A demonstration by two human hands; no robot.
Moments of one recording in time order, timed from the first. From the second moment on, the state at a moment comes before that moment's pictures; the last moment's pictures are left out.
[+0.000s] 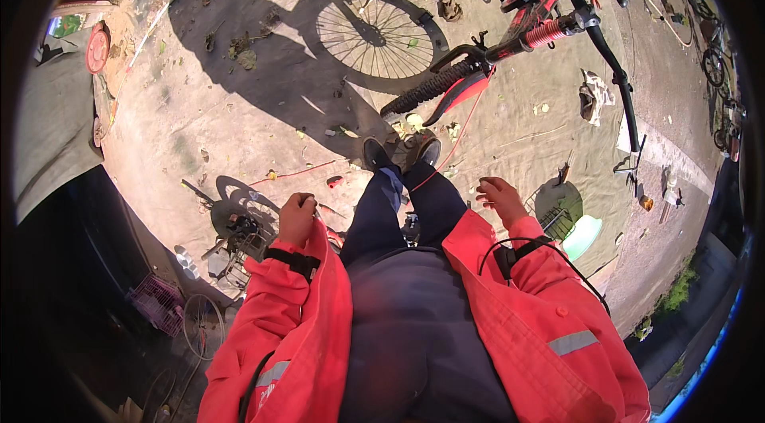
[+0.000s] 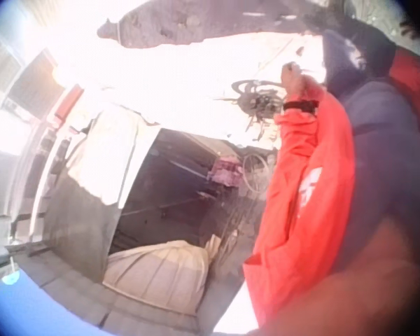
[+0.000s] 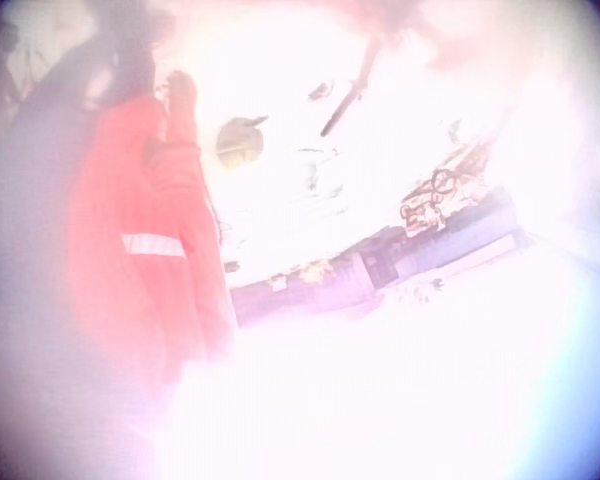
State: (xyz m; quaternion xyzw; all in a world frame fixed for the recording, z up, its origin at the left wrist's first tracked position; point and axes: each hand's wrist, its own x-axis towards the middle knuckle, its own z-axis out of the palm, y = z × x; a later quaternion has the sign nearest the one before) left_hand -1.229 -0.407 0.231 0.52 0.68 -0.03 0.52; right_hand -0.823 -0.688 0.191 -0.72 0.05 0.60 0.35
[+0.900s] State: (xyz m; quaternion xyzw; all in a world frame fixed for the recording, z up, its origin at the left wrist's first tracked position) left_hand -1.204 -0.006 0.191 0.67 0.51 -0.19 0.51; right_hand -1.023 -0.567 0.197 -0.77 0.10 0.42 0.47
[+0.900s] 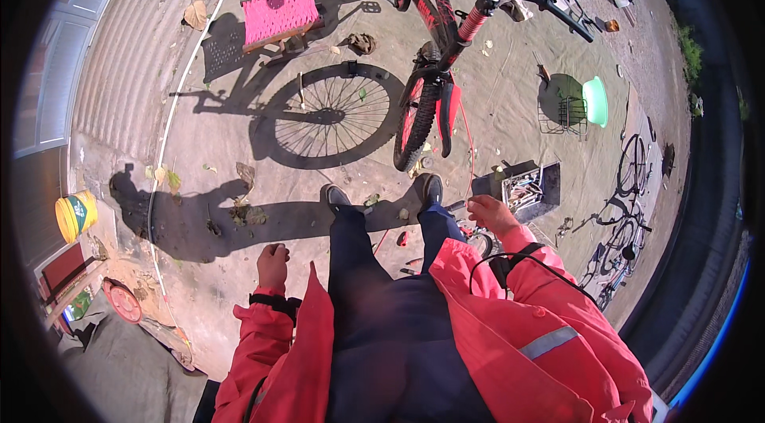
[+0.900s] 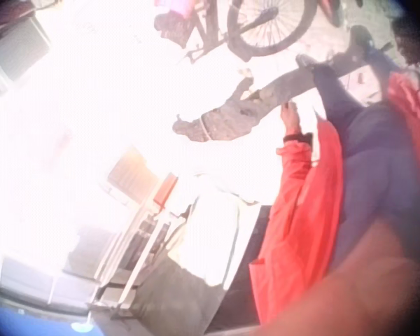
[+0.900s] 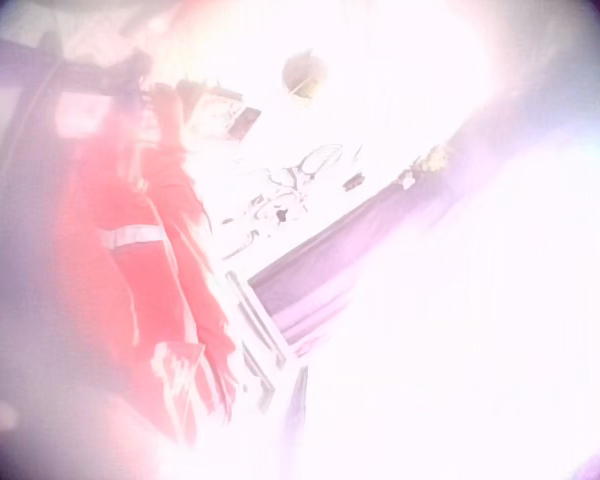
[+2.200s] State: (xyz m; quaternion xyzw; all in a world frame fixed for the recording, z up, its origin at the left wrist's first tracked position) left_hand -0.658 -0.081 0.323 0.66 0.26 -0.07 0.70; right_hand -0.637 -0.620 0.351 -0.98 0.02 -0.11 0.17
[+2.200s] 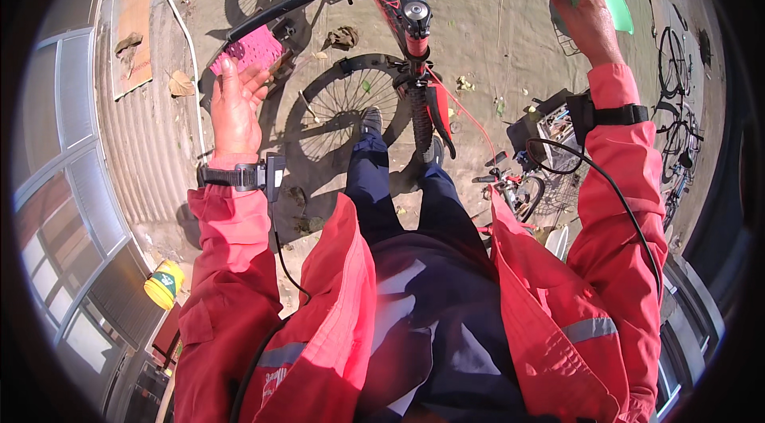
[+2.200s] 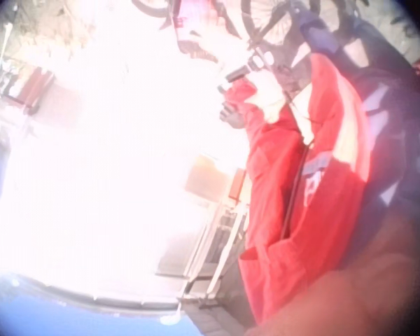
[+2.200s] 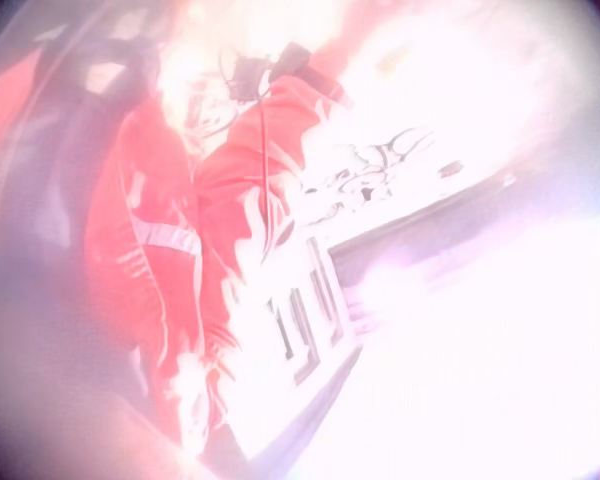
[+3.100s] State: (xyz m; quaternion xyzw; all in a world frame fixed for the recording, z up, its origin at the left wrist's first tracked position) left_hand -0.583 -0.079 0.297 0.66 0.18 -0.06 0.73; right_hand -0.636 -0.635 0.341 -0.98 0.05 -0.10 0.17
